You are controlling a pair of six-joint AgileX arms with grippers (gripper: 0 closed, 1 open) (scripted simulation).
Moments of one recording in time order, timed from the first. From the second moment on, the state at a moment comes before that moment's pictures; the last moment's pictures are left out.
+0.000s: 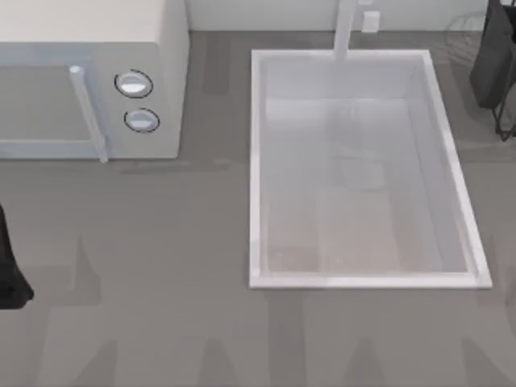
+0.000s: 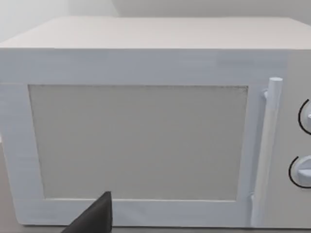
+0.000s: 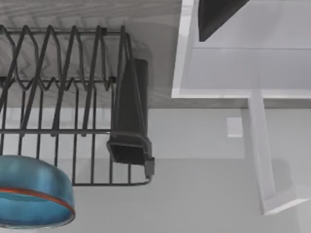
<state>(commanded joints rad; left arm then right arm) 0.00 0.00 0.00 0.00 0.00 0.00 0.00 0.00 0.00 0.00 0.00 0.00</state>
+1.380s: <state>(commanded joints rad) 0.00 0.00 0.00 0.00 0.00 0.00 -0.02 0.16 0.14 -0.14 -0.01 -0.02</state>
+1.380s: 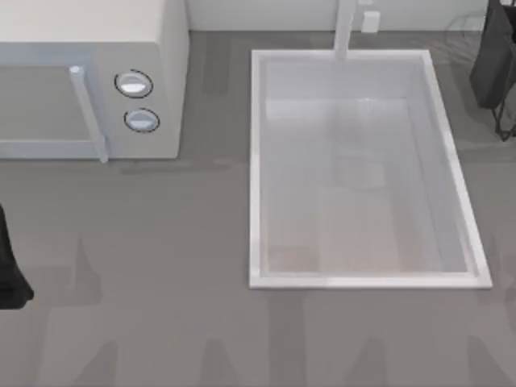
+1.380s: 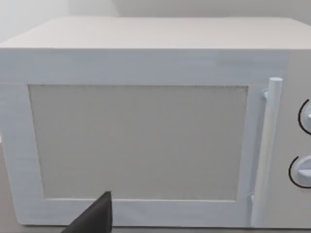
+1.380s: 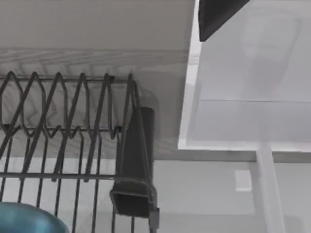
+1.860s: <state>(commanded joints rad) 0.00 0.00 0.00 0.00 0.00 0.00 -0.11 0.83 0.58 -0.62 0.00 -0.10</state>
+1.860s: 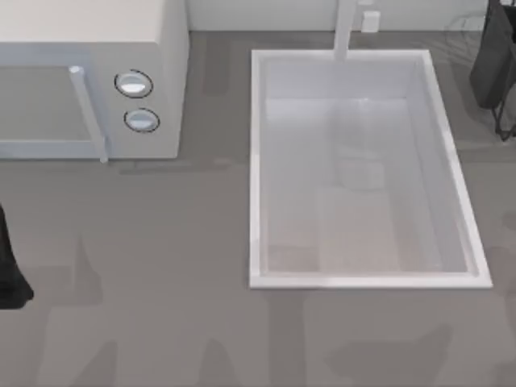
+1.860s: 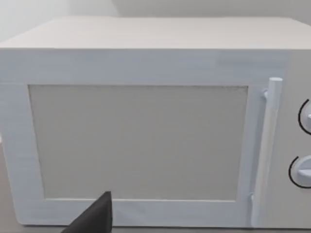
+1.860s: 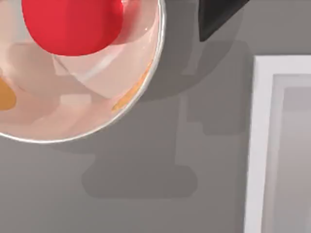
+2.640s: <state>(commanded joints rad) 0.00 0.00 0.00 0.00 0.00 0.00 -0.19 1.48 0.99 -1.07 0.00 -0.18</state>
